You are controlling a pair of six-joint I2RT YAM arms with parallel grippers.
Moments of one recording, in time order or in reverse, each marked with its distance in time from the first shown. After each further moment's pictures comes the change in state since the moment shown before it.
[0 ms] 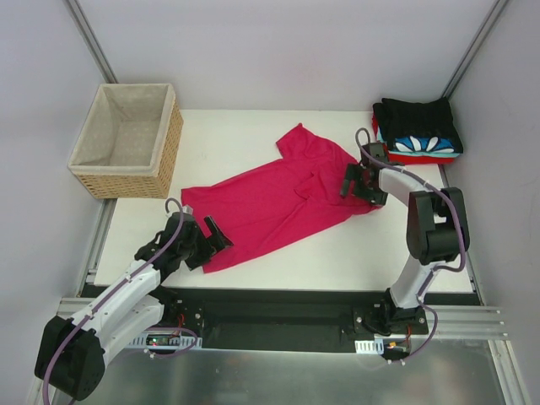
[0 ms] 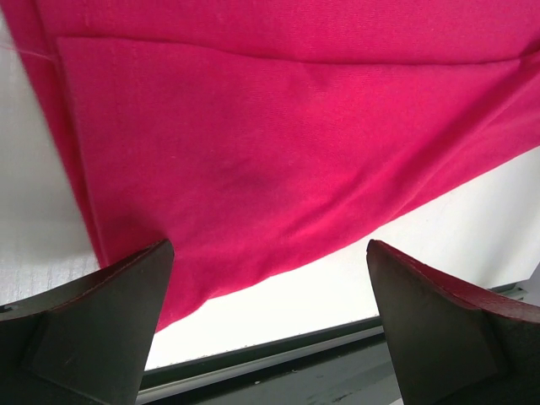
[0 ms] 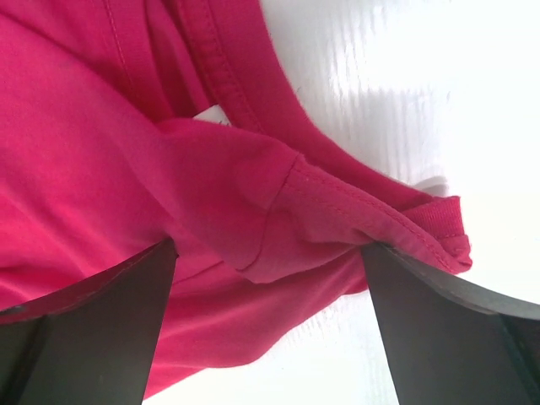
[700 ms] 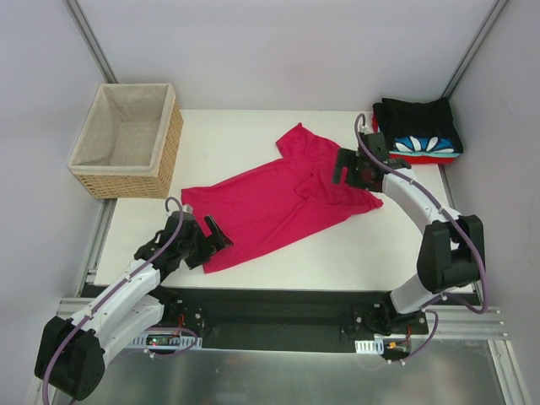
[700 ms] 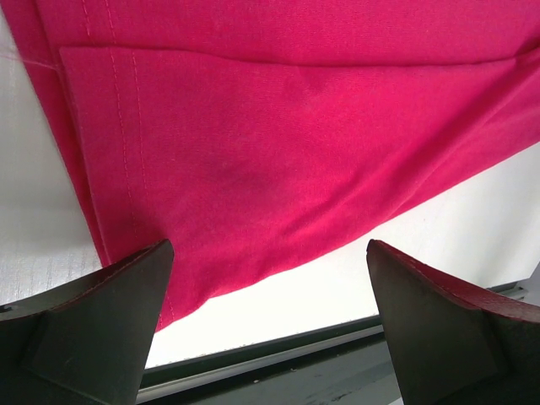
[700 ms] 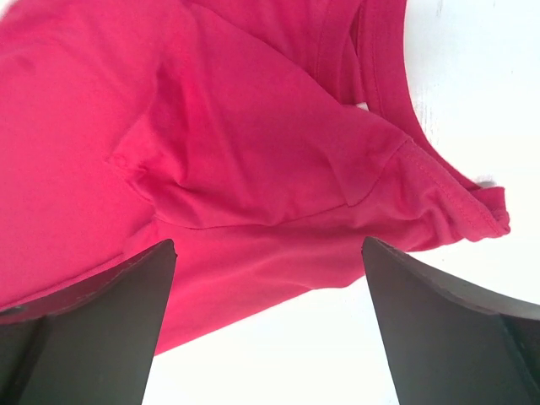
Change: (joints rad) left arm 0.000 0.000 0.011 -0.013 -0.001 0.010; right arm 0.095 -0.227 0.052 -0.035 -0.076 -0.003
